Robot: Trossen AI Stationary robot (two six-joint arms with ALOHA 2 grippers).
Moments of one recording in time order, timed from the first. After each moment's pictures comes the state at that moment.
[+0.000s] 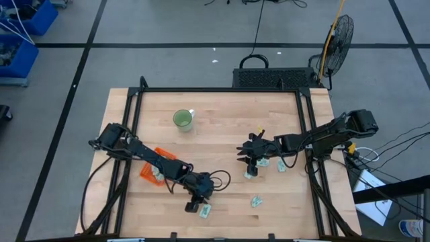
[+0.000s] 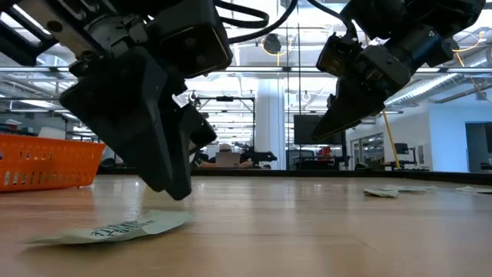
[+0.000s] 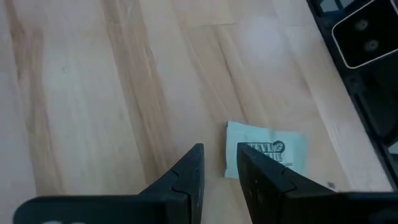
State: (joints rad) left arm -0.38 1.91 1.02 0.03 0.27 -0.25; right arm 0.13 1.42 0.59 0.13 0.10 0.24
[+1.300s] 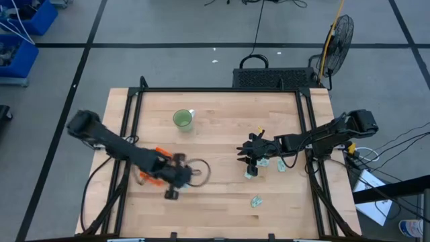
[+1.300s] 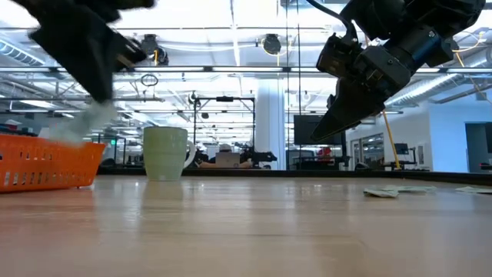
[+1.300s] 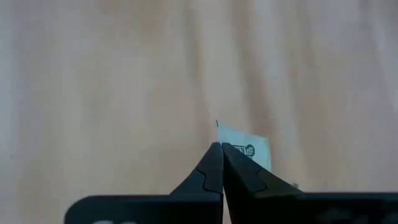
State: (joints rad) left arm -0.45 1.51 1.02 -0.64 -0.10 -0.29; right arm 0.13 1.42 0.59 0.12 0.10 0.24
